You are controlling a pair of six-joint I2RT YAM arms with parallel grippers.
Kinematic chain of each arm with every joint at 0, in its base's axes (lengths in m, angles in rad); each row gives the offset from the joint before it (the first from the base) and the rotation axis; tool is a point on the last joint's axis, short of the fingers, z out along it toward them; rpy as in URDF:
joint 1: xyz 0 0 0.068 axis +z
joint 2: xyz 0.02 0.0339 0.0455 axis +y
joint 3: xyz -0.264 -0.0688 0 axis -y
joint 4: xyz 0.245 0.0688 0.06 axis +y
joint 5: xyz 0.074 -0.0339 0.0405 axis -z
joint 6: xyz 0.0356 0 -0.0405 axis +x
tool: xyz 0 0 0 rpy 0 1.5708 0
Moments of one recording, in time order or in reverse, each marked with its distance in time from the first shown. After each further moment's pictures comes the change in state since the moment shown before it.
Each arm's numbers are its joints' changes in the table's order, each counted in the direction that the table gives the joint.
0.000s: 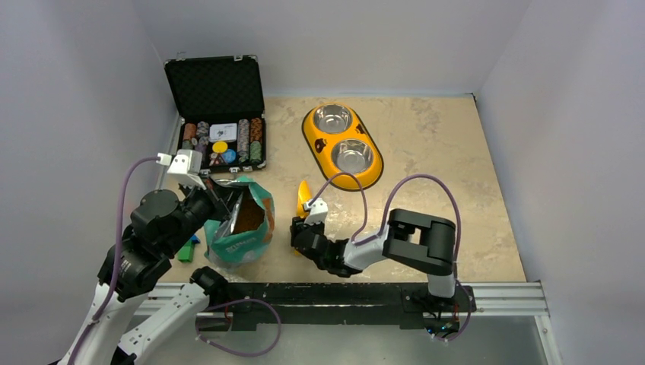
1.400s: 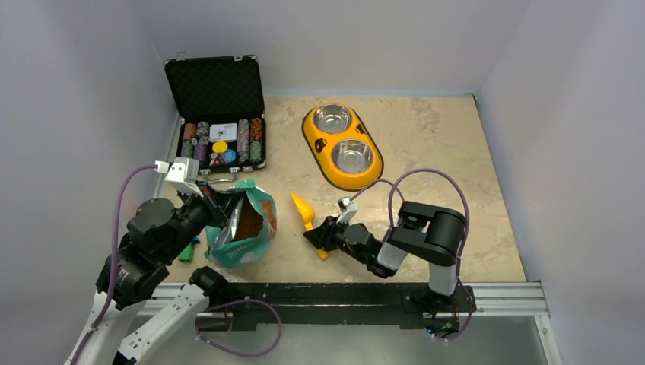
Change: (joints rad) left arm 0.000 -0.068 -0.039 0.009 0.010 -0.002; right arm -0.176 -0.011 -0.409 -0.628 -0.443 0.188
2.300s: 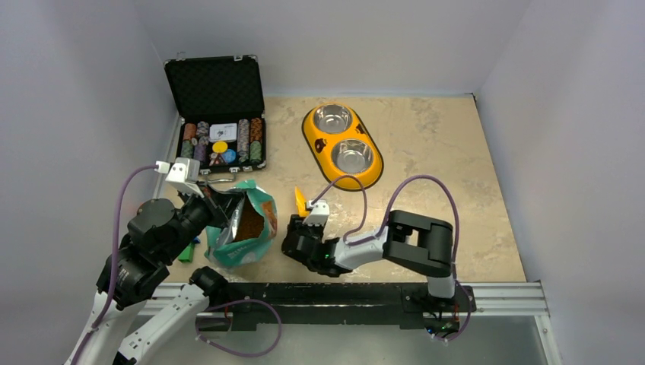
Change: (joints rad) left arm 0.000 -0.003 -0.010 -0.007 0.012 0.000; right arm 0.209 0.016 0.478 0.840 0.551 0.102
